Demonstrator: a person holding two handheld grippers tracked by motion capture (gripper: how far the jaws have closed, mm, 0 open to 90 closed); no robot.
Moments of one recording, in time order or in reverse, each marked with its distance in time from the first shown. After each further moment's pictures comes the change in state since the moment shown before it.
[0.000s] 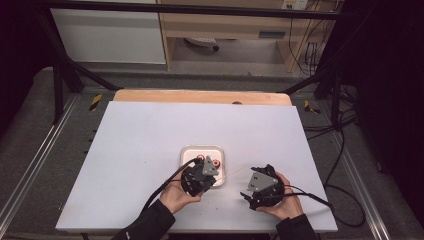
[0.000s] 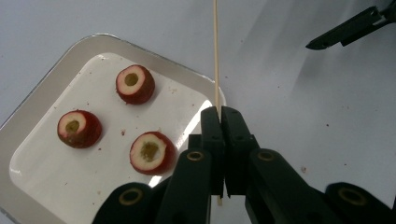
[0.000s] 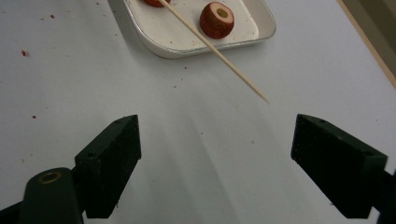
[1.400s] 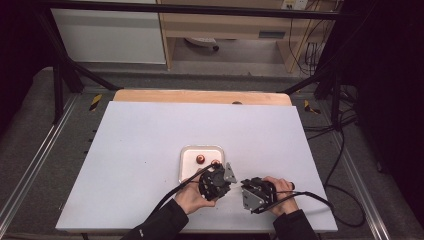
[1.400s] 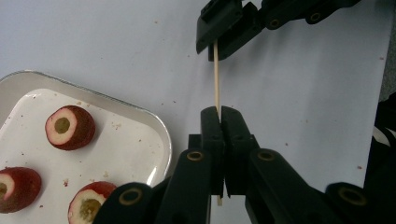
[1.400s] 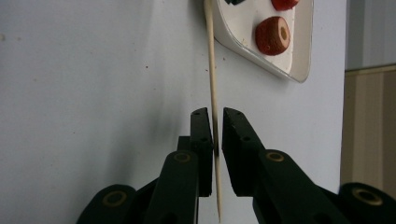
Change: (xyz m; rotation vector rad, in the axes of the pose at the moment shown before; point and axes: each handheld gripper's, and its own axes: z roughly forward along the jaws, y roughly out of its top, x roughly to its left) left arm -0.023 0.026 0.021 0.062 -0.084 0.106; right arm 0.012 -0.002 0.014 0.028 -0.009 -0.614
